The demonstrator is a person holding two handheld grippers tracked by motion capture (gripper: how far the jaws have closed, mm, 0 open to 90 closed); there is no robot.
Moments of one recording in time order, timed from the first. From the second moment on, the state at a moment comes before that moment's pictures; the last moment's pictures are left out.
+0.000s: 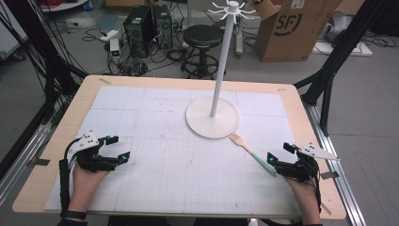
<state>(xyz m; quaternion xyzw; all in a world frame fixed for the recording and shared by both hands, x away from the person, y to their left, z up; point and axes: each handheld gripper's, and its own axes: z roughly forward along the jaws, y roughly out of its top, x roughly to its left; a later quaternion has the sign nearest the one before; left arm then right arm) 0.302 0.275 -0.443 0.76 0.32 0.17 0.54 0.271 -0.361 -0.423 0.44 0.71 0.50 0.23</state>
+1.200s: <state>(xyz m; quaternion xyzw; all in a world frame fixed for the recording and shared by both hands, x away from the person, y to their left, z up) 0.301 0.271 -0.448 0.76 0.32 0.18 0.54 0.310 -0.331 -0.439 0.40 0.78 0.43 0.18</state>
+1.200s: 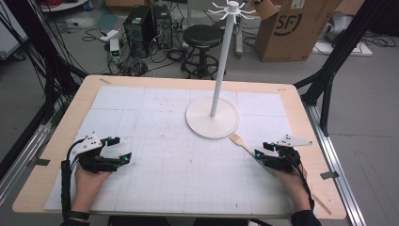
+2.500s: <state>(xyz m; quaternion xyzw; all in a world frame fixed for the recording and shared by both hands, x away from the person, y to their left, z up) 0.300 0.269 -0.448 0.76 0.32 0.18 0.53 0.319 -0.298 -0.427 0.36 0.83 0.41 0.13</state>
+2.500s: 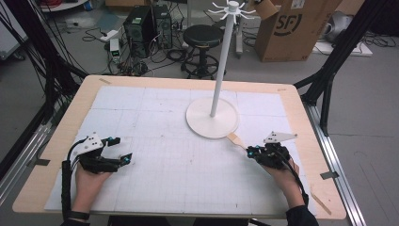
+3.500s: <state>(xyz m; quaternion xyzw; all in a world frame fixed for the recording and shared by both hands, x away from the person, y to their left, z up) 0.300 0.269 -0.448 0.77 0.31 0.19 0.53 0.366 -0.096 -0.420 0.13 0.90 0.41 0.03</state>
